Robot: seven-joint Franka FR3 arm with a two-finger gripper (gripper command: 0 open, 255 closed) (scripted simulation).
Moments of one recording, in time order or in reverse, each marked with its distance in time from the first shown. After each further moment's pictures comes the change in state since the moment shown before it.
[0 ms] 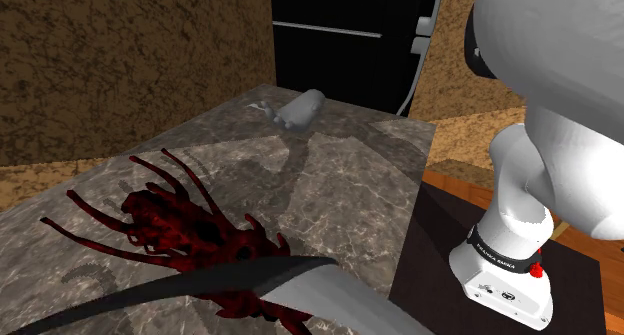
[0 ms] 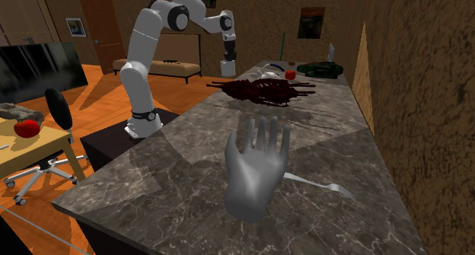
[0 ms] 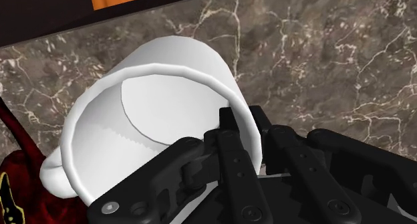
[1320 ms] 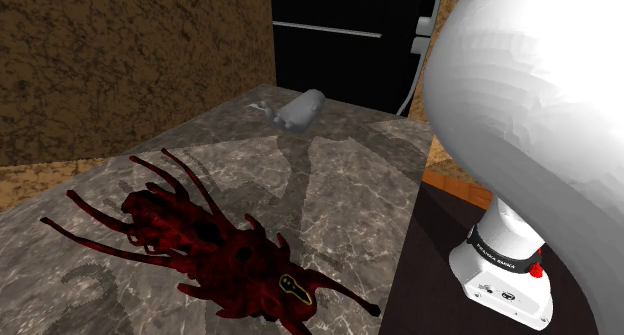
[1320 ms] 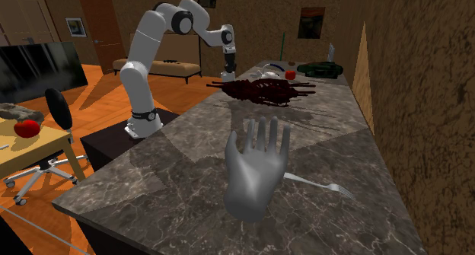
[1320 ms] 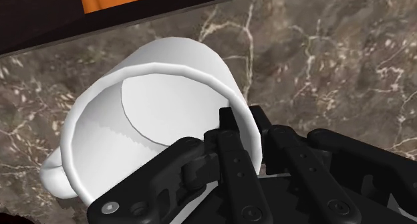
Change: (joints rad) arm 0.006 0.067 -0.032 -0.118 -0.059 0.168 0.053
